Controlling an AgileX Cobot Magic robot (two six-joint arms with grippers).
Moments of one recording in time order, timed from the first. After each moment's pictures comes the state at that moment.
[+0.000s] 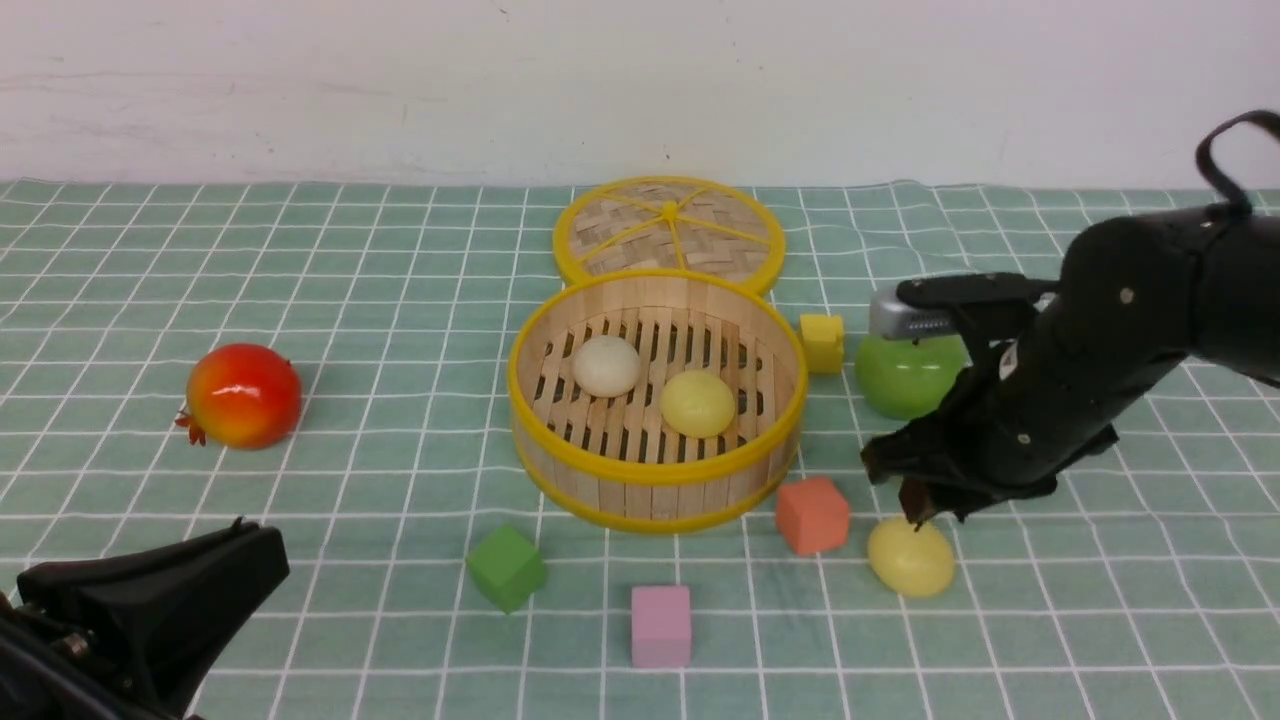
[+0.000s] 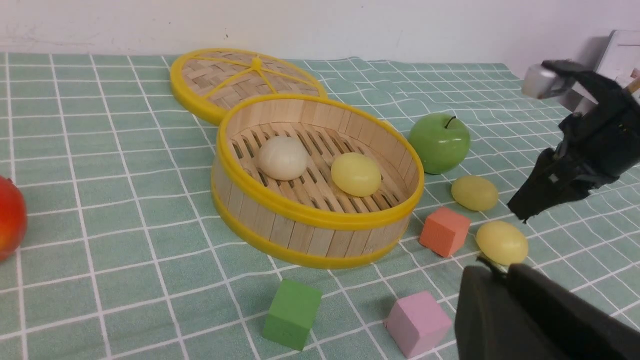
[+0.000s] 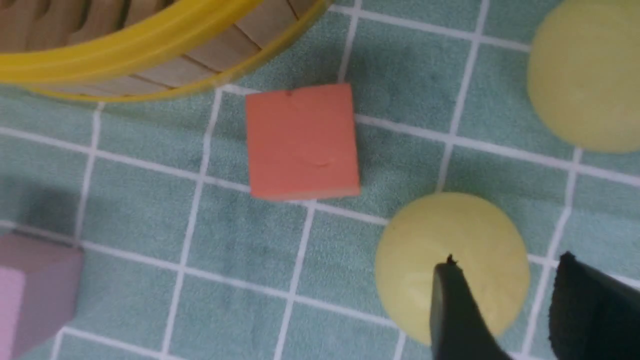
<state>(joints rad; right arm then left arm) 0.32 1.77 -1.21 0.13 0.70 0.10 -0.51 0.54 -0.32 -0.30 0.04 0.04</state>
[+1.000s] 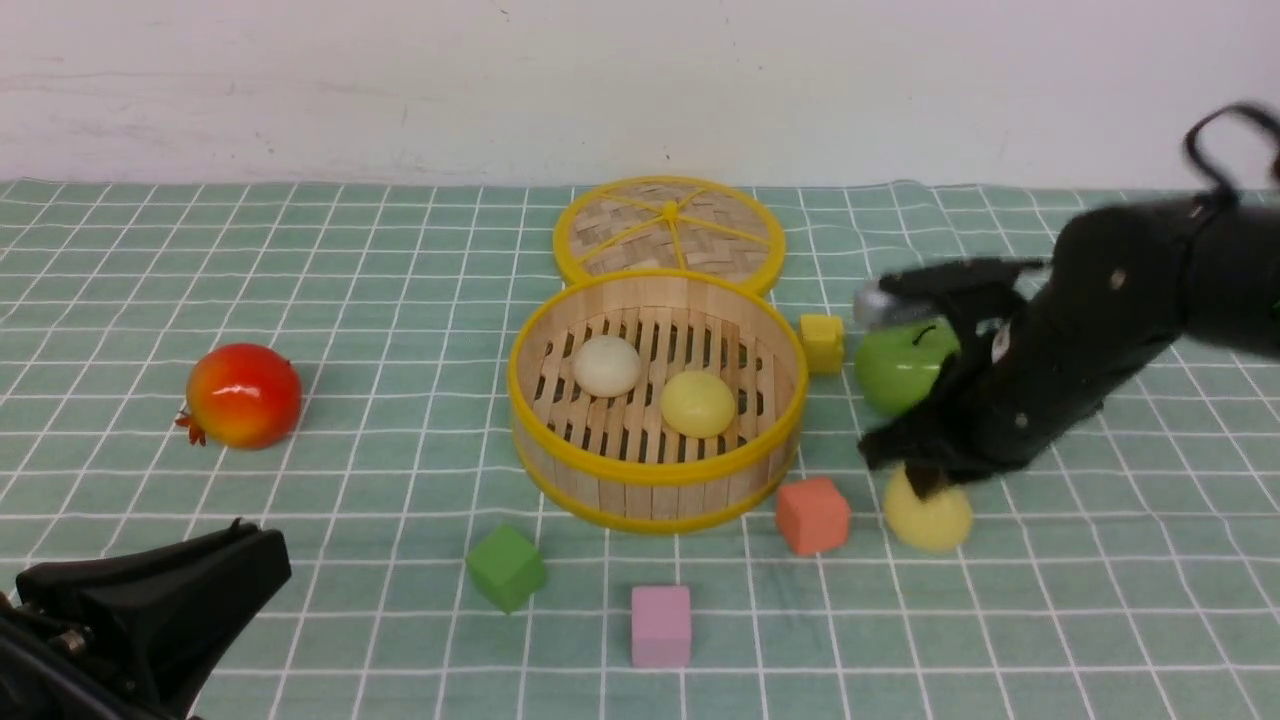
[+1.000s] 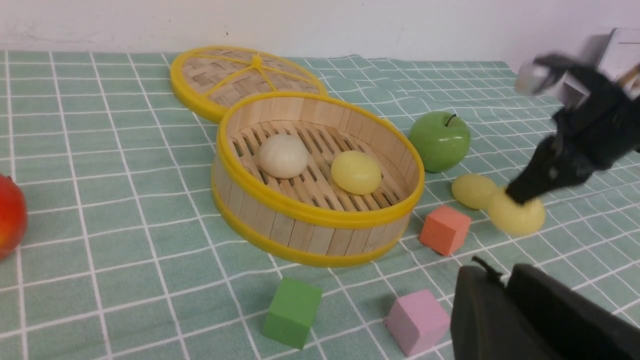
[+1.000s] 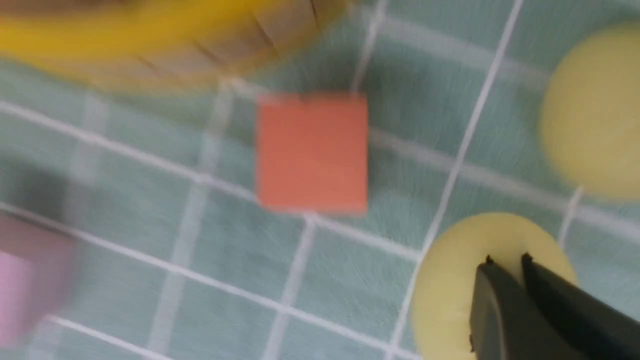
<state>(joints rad) 0.32 1.76 -1.27 0.15 0.72 -0.02 -0.51 0.54 -0.32 -0.30 0.04 0.04</state>
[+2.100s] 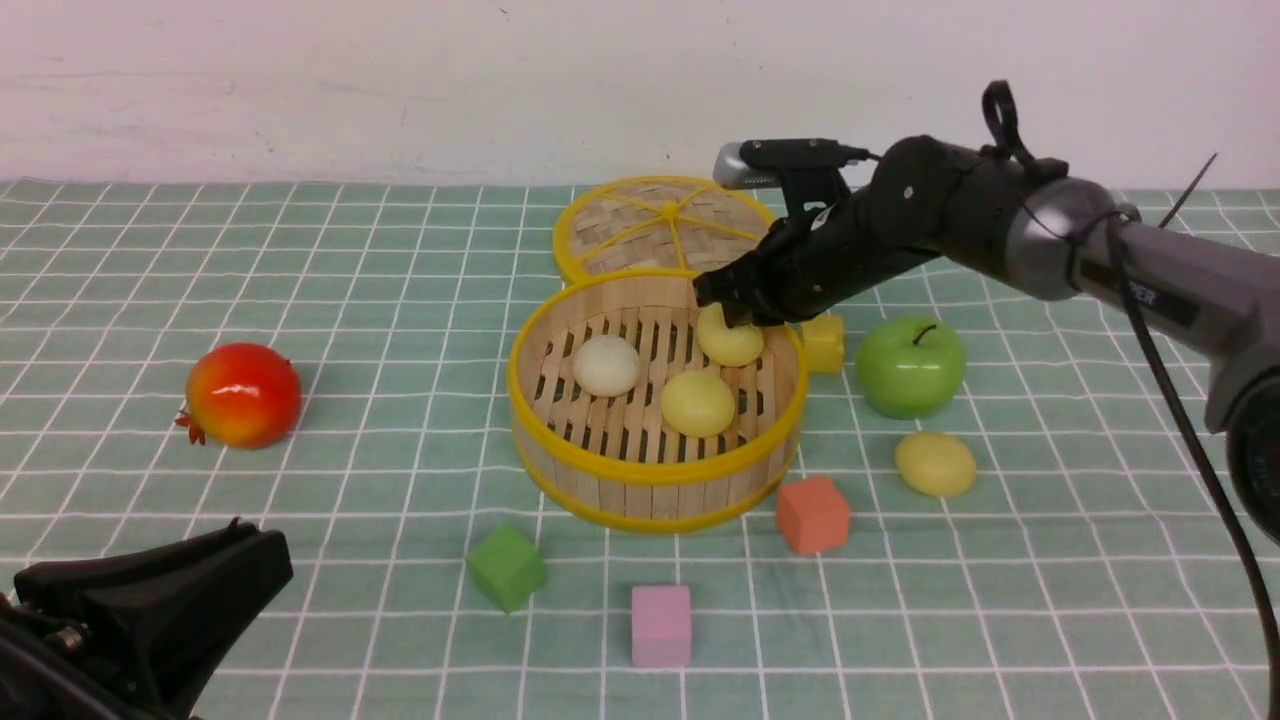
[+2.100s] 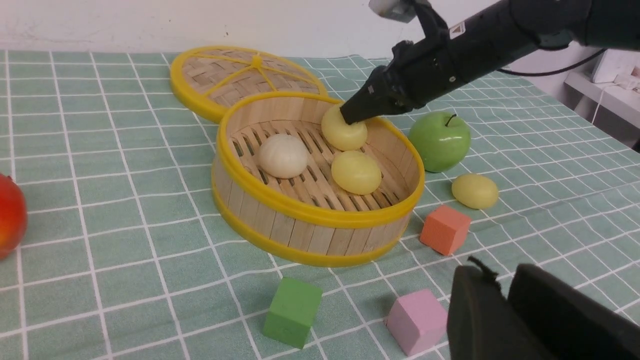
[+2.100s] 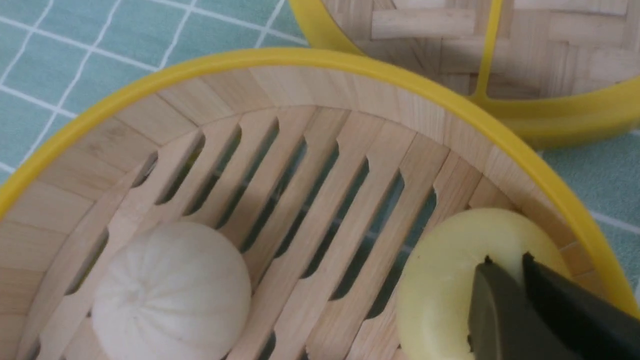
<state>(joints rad) 0.32 2.31 -1.95 0.43 0.56 -0.21 -0.51 0.54 -0.32 -0.30 0.04 0.04</state>
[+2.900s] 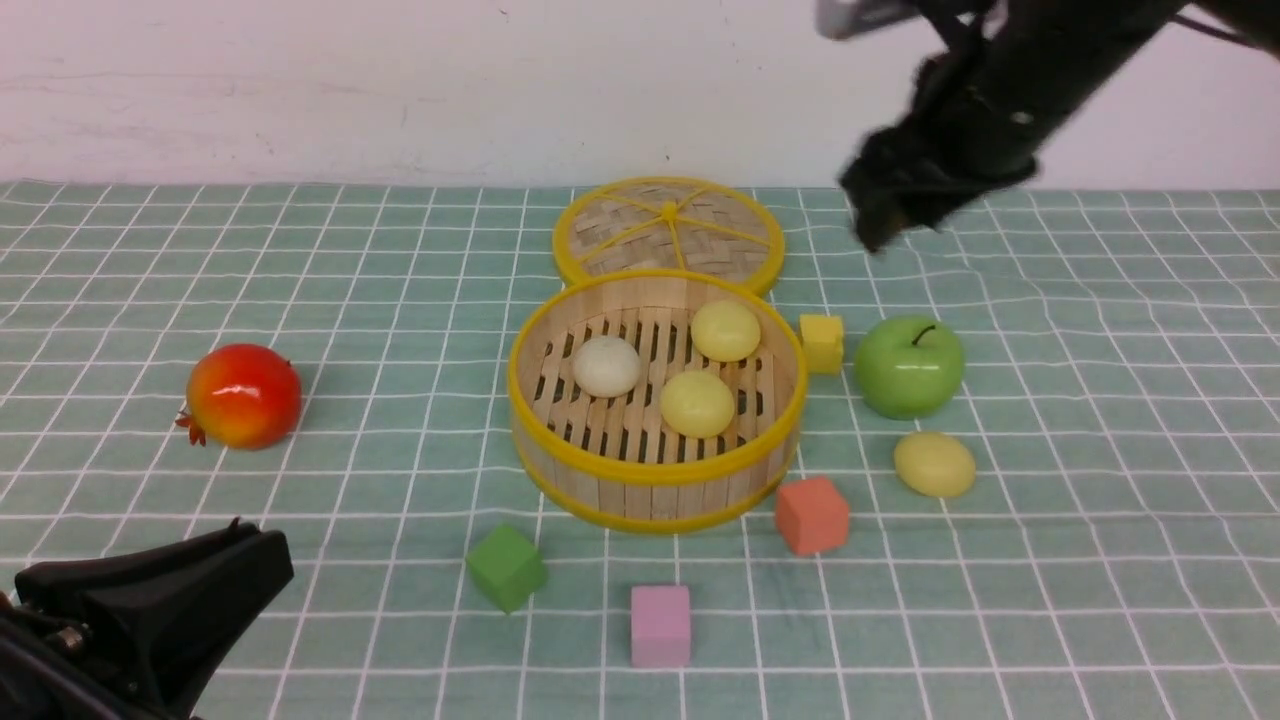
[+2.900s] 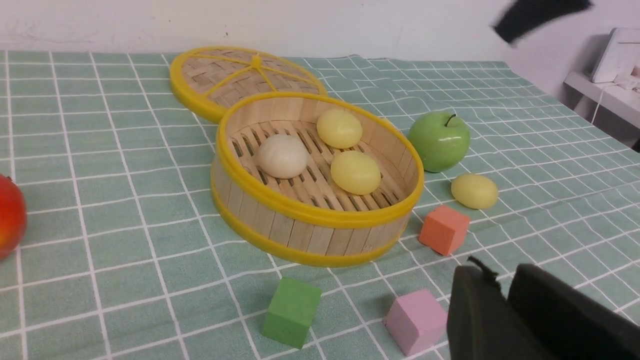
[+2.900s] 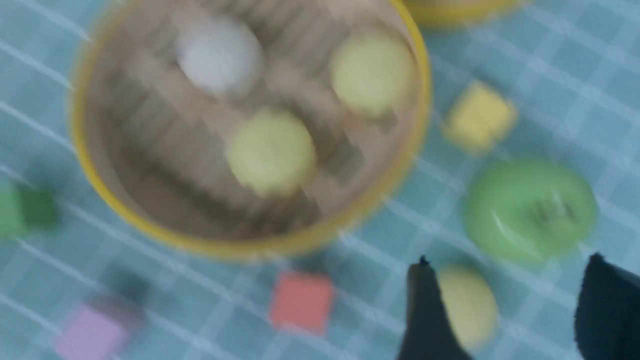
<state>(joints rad) 0.32 1.89 -1.94 0.05 1.21 -0.11 -0.51 0.54 -0.32 -0.30 0.04 0.04</state>
